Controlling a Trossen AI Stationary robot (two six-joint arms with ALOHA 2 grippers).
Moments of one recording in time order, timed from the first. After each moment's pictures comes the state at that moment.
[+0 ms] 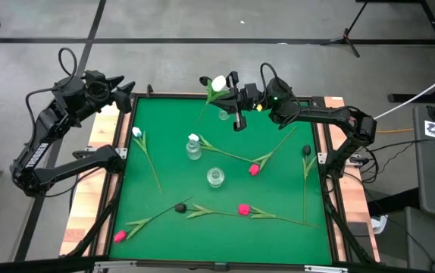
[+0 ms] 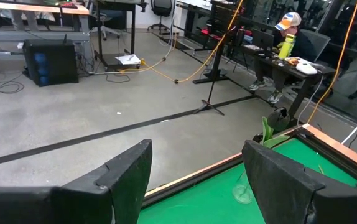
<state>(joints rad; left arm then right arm) 0.80 0.61 1.10 -0.72 -0.18 -0.20 -0.36 1.67 1.25 0.88 -0.59 0.02</state>
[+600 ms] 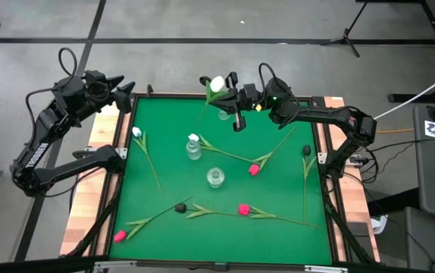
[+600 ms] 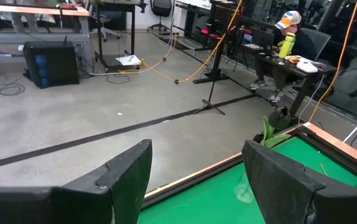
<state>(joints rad) 0.80 0.61 1.10 -0.72 -0.18 -0.18 -0.36 1.67 1.25 0.86 -0.59 0.02</state>
